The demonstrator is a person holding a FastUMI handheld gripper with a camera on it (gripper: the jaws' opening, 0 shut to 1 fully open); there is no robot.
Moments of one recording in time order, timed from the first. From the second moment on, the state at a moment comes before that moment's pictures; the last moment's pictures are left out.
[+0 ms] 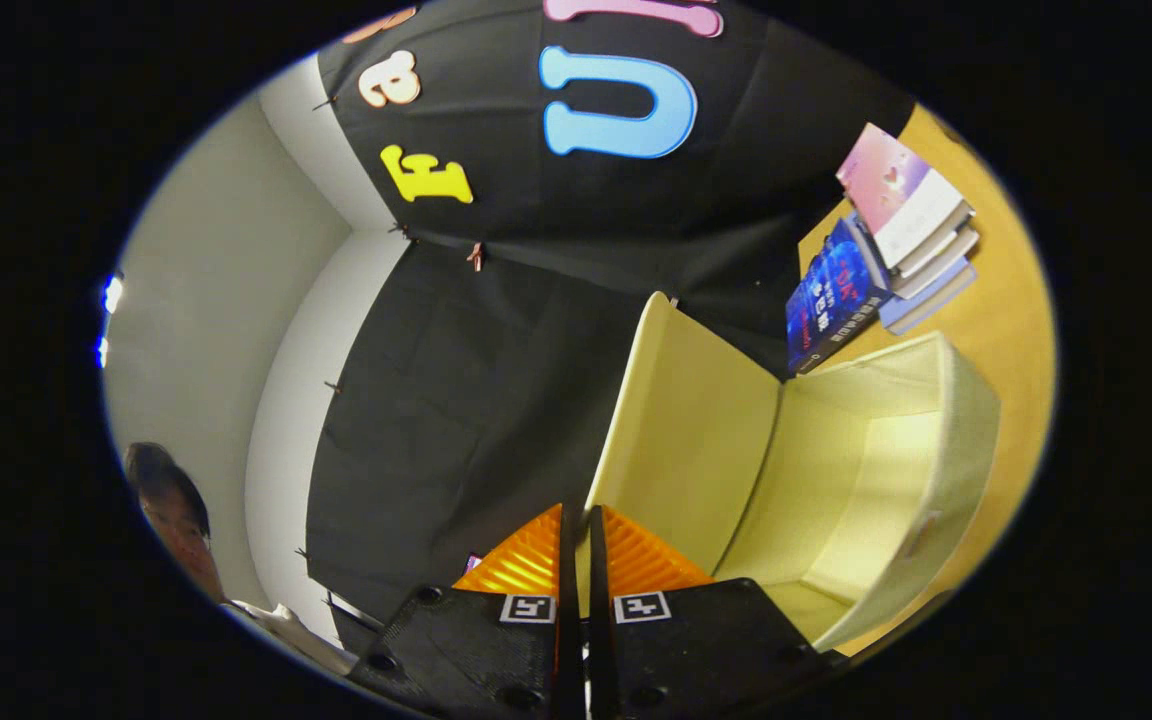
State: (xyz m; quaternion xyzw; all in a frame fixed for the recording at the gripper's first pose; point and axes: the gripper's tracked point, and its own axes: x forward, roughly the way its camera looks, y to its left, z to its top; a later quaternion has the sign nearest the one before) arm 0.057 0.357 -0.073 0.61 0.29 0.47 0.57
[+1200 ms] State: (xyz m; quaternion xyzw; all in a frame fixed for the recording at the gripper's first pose) arm 0.063 0.471 -0.112 0.49 0.36 0.44 0.66
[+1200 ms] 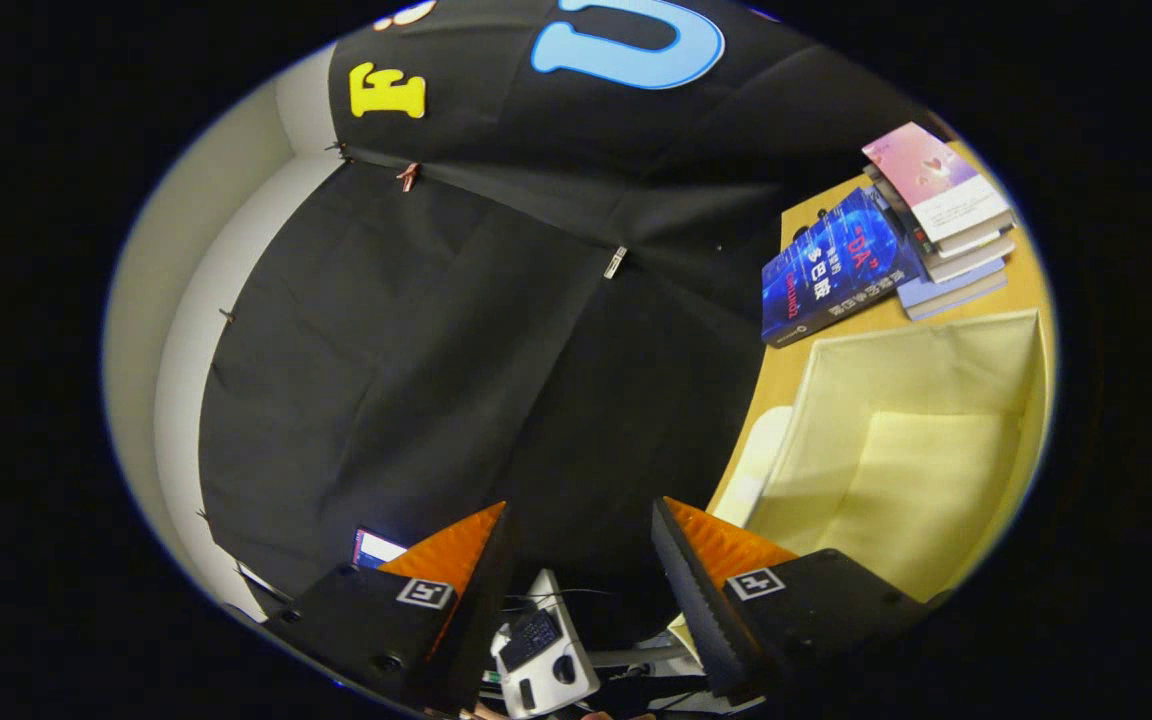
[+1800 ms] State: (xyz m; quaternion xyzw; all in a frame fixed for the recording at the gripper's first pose) arm 0.065 0.240 -0.169 0.34 0.33 0.27 0.84
